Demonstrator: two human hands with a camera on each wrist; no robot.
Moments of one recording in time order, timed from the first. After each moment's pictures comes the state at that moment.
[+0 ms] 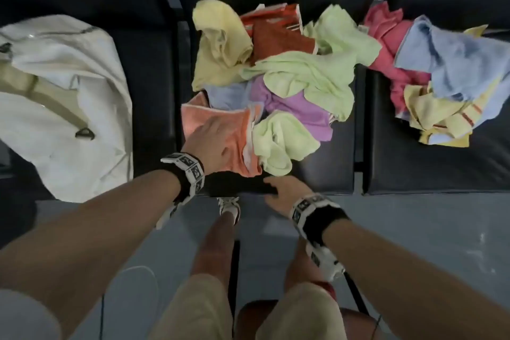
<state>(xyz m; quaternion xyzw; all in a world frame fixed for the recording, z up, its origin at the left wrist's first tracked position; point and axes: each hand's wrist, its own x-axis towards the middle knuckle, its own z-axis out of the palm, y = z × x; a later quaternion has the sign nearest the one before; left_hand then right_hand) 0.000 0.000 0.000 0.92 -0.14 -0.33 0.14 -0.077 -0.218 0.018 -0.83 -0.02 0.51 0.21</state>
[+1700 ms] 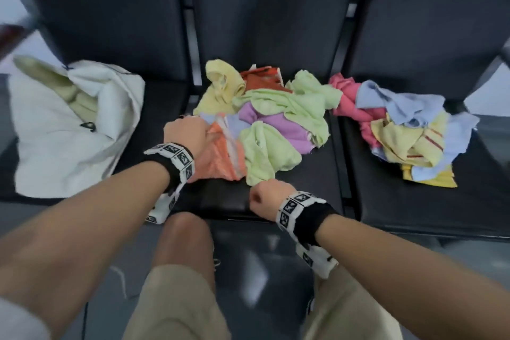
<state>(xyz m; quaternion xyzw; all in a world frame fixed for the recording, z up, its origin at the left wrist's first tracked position) -0.088 -0.032 -0.004 1.00 0.03 0.00 -0.02 -0.162 -0.249 -0.022 -0.93 -0.20 0.28 0.12</state>
